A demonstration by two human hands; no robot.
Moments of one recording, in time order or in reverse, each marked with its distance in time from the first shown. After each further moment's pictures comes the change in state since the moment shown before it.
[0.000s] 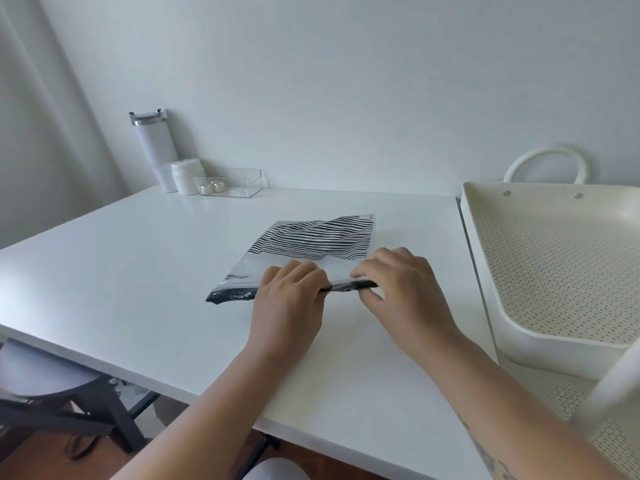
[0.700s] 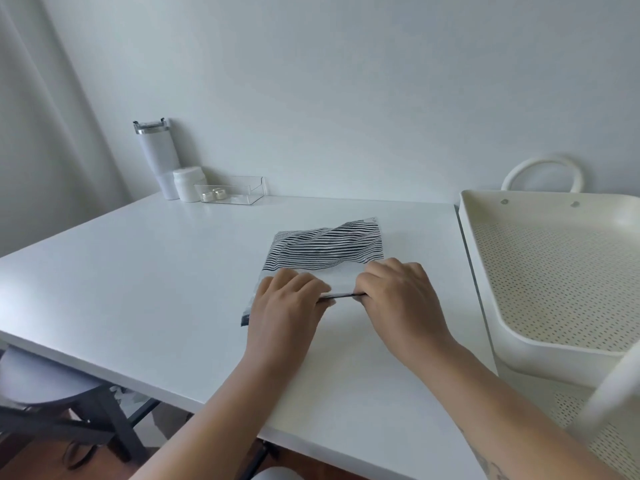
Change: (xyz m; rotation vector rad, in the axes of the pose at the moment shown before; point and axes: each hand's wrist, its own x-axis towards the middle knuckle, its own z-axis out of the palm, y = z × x) left_hand -0.004 -0.002 0.000 0.057 -0.006 -0.027; right_hand 0.003 -0.004 0.004 -0.203 -0.032 -0.028
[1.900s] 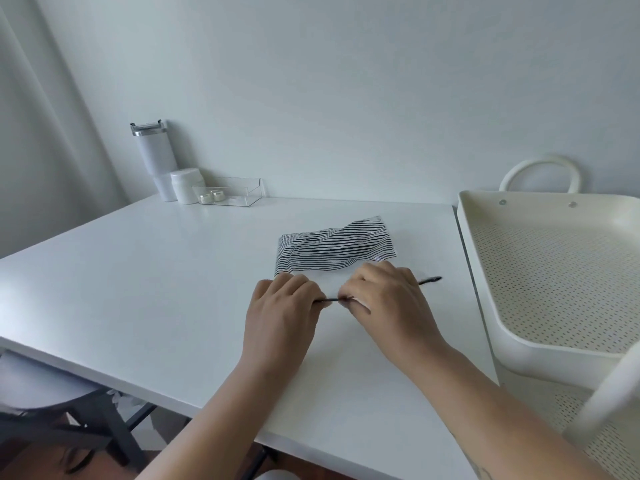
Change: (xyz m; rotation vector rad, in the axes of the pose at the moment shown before) left_hand -0.002 -0.003 -0.001 -0.004 0.019 -0.023; right_hand 0.000 -0.002 0.007 0.168 0.019 -0.035
